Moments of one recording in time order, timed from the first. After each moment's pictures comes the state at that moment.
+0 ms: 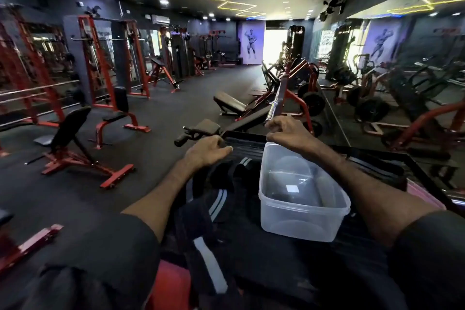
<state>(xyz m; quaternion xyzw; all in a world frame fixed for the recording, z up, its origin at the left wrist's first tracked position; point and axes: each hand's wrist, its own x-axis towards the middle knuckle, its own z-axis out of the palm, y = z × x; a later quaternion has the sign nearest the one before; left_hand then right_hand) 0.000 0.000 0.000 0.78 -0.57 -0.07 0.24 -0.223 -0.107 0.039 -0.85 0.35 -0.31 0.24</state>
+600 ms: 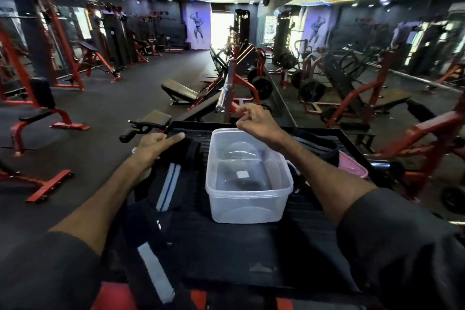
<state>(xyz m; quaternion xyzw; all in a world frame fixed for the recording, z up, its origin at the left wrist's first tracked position) 0.009 -0.030 -0.045 0.61 -0.44 -0.36 0.55 -0.270 -0.124 0.025 -0.80 0.42 -0.35 0.27</state>
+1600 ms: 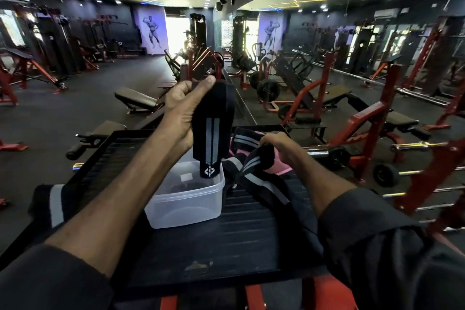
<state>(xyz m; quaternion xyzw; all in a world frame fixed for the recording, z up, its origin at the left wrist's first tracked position) -0.253 -0.020 0.087 0.33 -0.43 -0.46 0.70 -0.467 -0.177 -0.038 -0.48 0.63 -0.38 0.47</state>
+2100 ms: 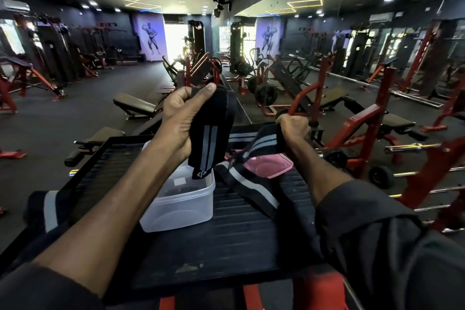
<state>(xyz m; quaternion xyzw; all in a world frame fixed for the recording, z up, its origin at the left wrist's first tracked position) -0.281 0.006 0.097 0.32 -0.44 -0.46 0.70 -0.494 -0.142 0.026 -0.36 0.66 -0.58 0.31</state>
